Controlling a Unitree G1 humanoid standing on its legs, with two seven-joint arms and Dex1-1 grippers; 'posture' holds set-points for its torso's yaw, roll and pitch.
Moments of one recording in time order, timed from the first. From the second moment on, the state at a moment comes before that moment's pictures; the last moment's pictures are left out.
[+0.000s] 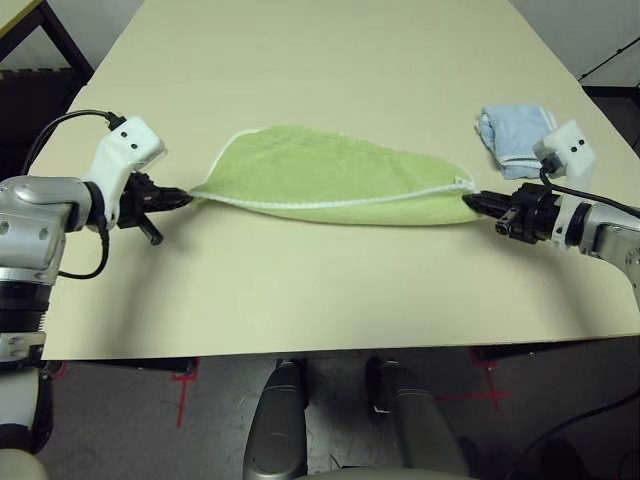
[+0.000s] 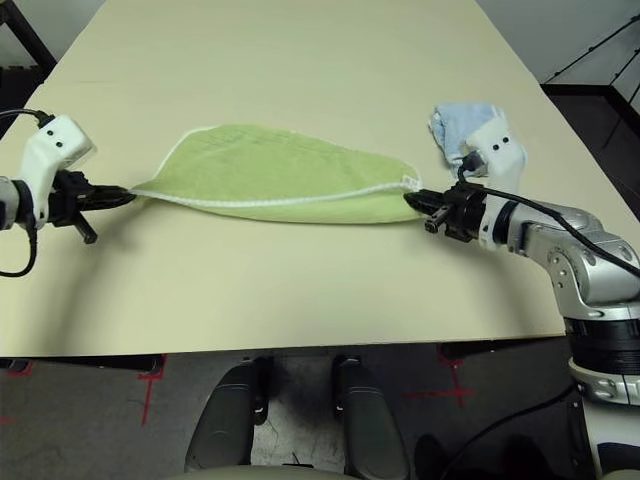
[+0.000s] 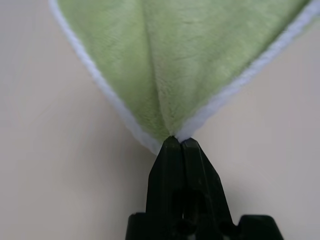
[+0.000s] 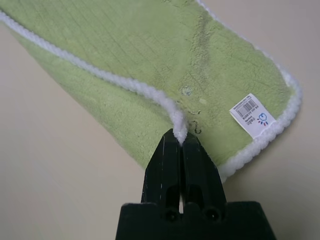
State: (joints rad) left arm -0.54 1.10 0.00 0.14 -0.18 0.62 -1.21; right arm -0.41 -0.81 -0.12 -0.16 0.49 0.87 0.83
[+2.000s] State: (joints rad) left arm -0.76 1.02 -0.11 0.21 -0.19 0.58 -1.25; right arm -0.49 -0.90 -0.13 0.05 0.37 0.75 0.84
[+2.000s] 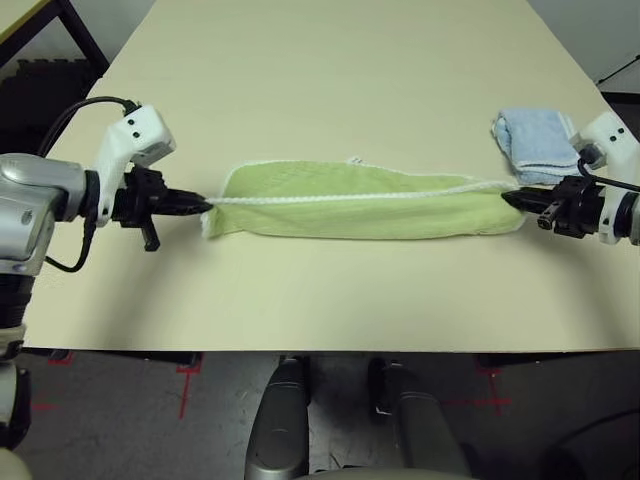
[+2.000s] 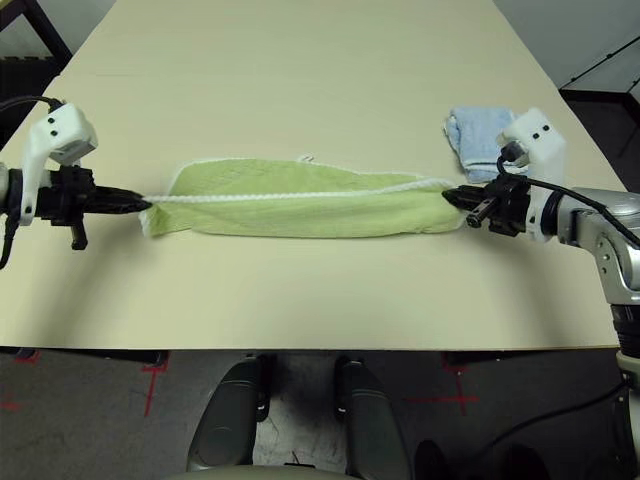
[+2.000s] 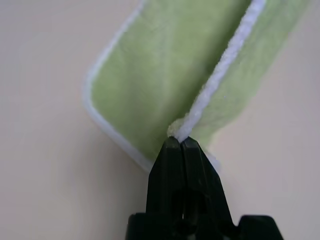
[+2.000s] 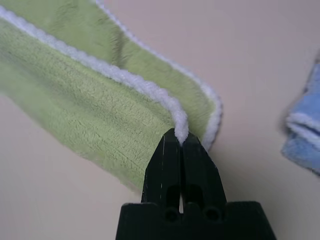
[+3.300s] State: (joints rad) left arm -1.01 0.83 -0.14 0.66 0.01 0.22 -1.12; right arm -0.64 -0.73 -0.05 0.29 0.18 0.58 0.68
